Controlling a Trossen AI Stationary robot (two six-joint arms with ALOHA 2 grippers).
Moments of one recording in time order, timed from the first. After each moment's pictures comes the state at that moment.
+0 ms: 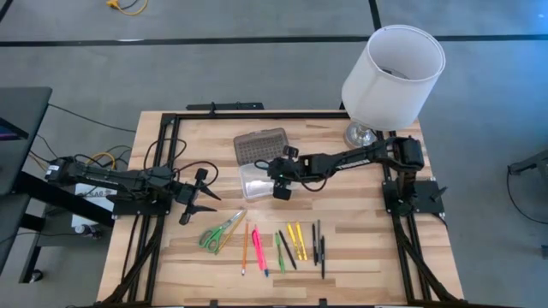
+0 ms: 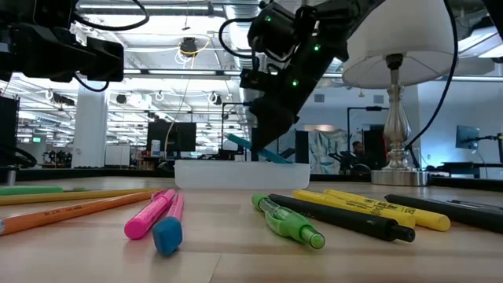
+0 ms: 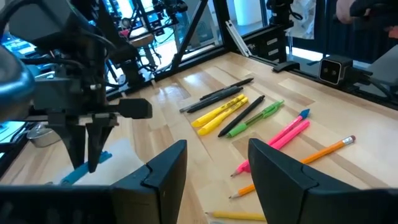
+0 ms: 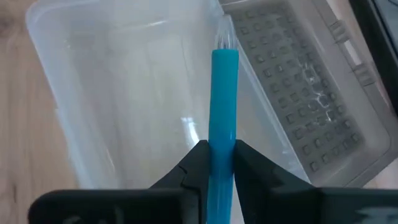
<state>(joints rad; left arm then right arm) -0.10 0.42 0.08 0.19 0.20 0.32 -0.04 1.92 1.26 -0.29 0.31 -0.06</state>
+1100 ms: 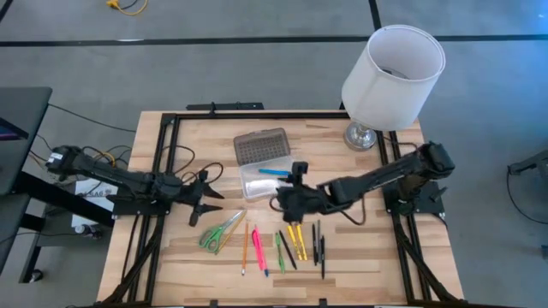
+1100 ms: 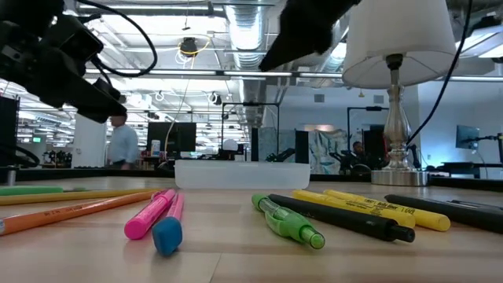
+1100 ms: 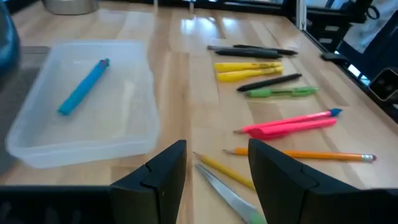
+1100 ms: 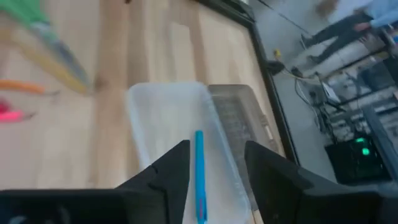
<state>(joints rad) -0.24 0.62 0.08 0.19 -0.11 -0.17 0.29 1.69 1.26 -0.38 0.71 -0.17</state>
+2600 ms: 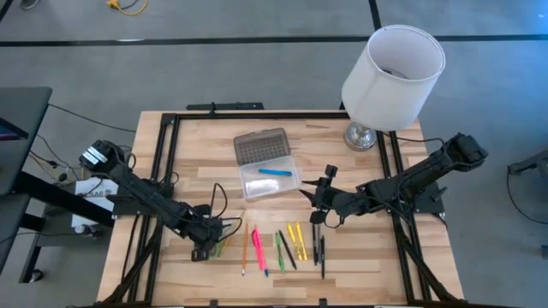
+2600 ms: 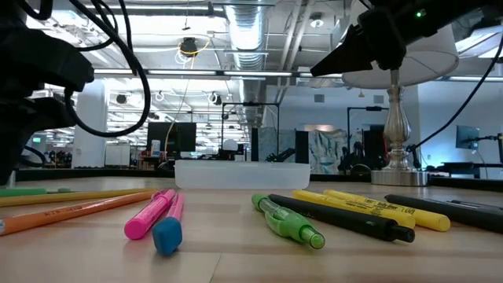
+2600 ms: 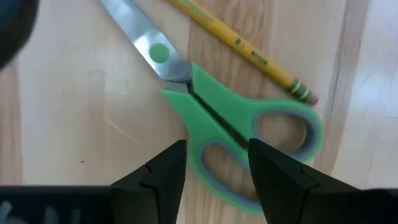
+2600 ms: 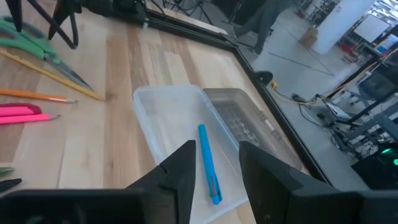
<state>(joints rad) -0.60 1.45 0.70 -0.55 -0.02 -0.71 0.38 1.36 0.68 0.17 0.76 -0.13</state>
